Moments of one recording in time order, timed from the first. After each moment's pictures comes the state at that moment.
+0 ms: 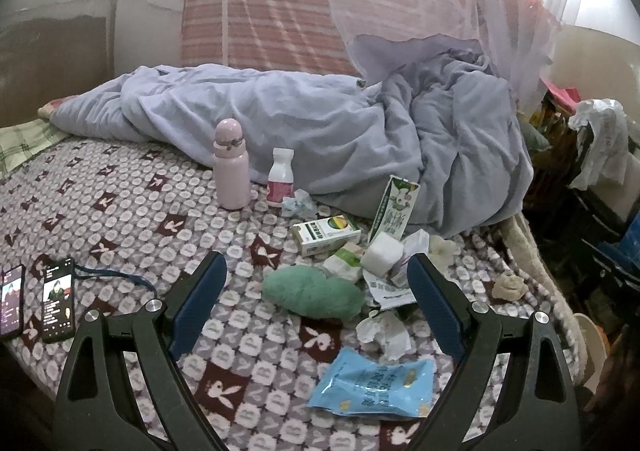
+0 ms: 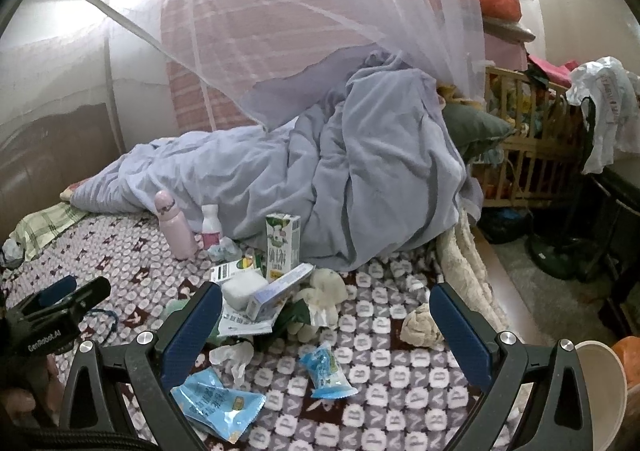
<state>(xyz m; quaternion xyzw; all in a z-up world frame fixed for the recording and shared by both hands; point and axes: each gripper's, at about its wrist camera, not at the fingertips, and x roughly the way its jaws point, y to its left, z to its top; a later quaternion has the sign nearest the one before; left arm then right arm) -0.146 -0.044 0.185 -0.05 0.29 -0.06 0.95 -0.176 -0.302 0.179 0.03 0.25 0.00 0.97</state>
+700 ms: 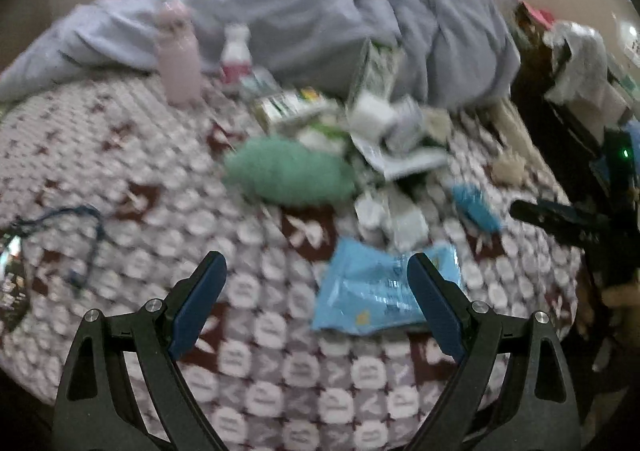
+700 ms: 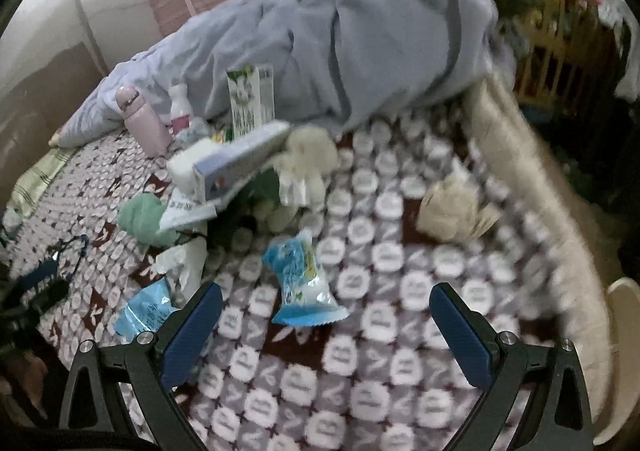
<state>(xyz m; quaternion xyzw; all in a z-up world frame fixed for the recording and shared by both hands) -0.129 -0.050 0.089 -0.01 0.45 -0.16 0.88 -0.117 -0.336 0.056 0.07 0.45 0.03 0.89</state>
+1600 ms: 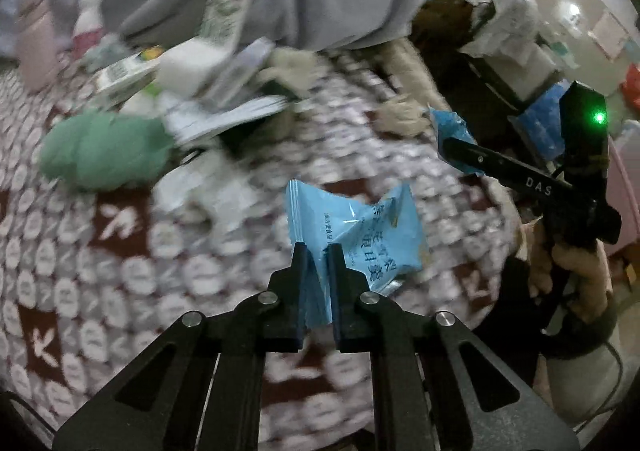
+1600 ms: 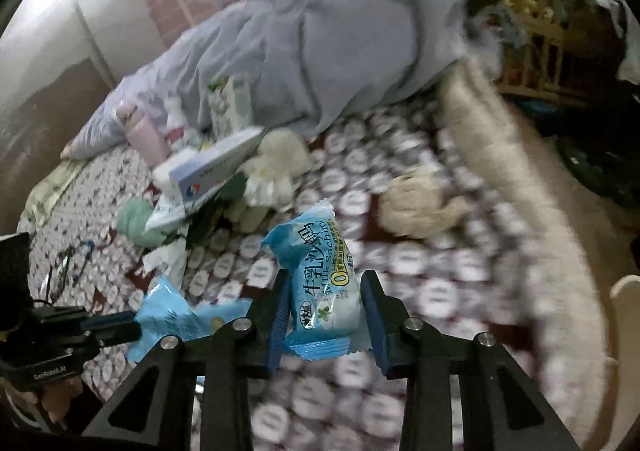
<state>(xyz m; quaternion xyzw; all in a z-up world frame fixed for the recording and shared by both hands) -0.127 -0.156 0.082 -0.03 0.50 -0.33 0.80 -0.145 -0.393 0.074 0.09 0.41 0.03 0.91</state>
